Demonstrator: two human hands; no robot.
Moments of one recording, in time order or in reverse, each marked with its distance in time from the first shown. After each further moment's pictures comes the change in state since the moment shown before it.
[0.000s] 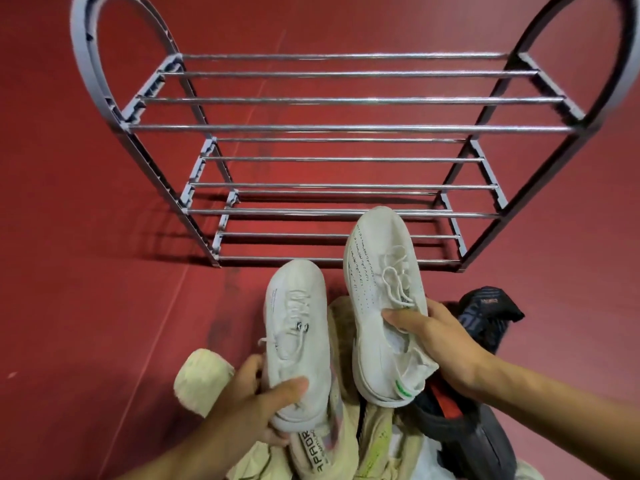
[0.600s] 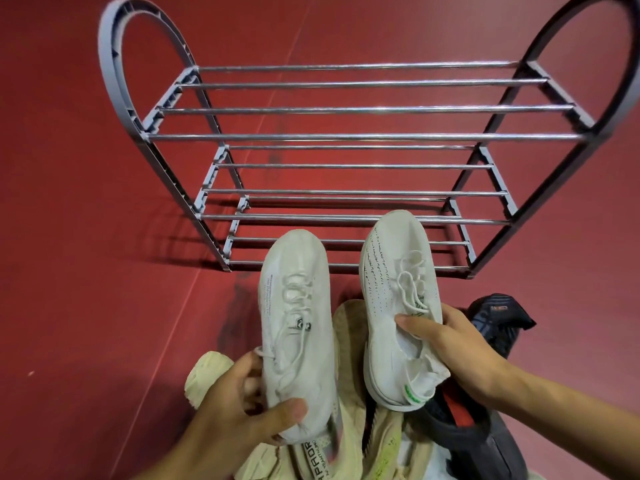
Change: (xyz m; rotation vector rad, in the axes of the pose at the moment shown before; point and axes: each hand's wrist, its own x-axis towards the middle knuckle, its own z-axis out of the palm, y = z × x) left_hand -0.021 0.000 -0.021 0.028 -0.111 0.312; right_hand -0.009 -0.004 -0.006 -0.025 -0.005 -0.028
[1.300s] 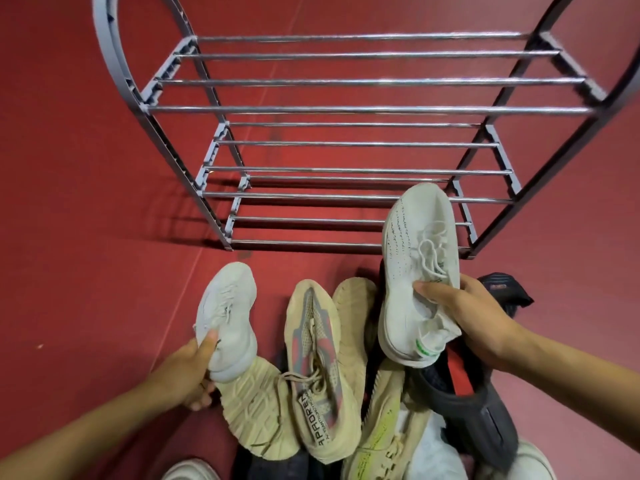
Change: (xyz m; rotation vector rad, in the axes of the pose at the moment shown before) left_hand 0.042 -0.052 -0.090 0.559 0.274 -0.339; right_hand 0.004 -0.005 -0.013 0.044 0.118 0.024
